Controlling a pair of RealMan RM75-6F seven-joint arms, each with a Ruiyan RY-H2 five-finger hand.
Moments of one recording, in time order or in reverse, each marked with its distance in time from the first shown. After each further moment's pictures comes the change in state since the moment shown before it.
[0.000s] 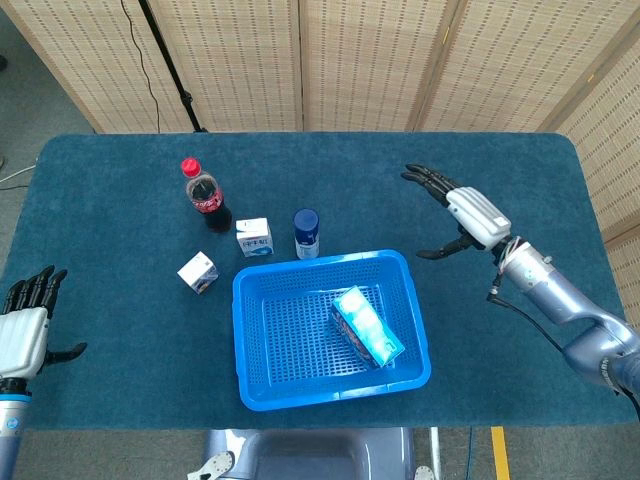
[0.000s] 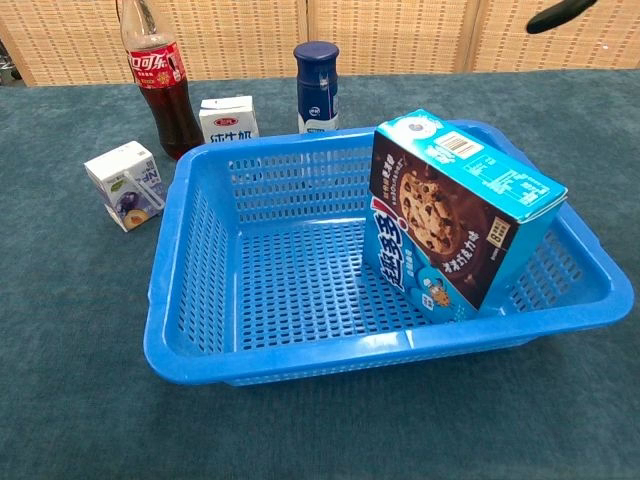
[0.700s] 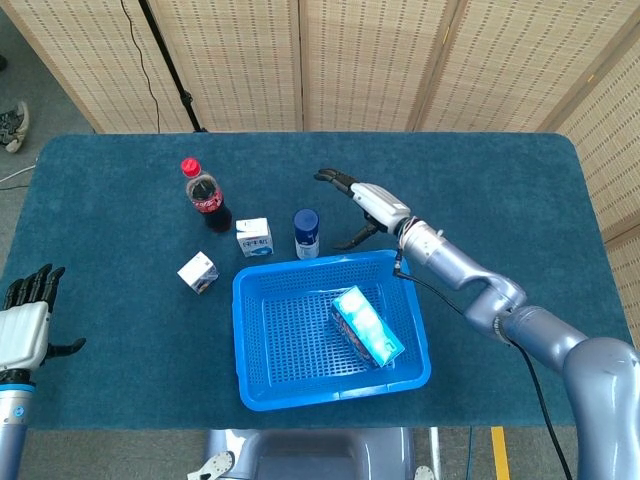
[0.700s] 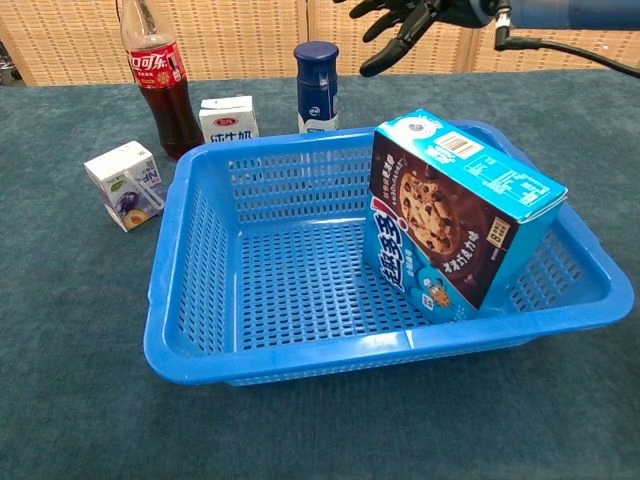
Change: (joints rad) left arm -0.036 -0.033 -0.030 0.031 -0.111 -0.034 0.053; right arm 0.266 -0.316 0.042 0.255 0.041 -0.288 0.168
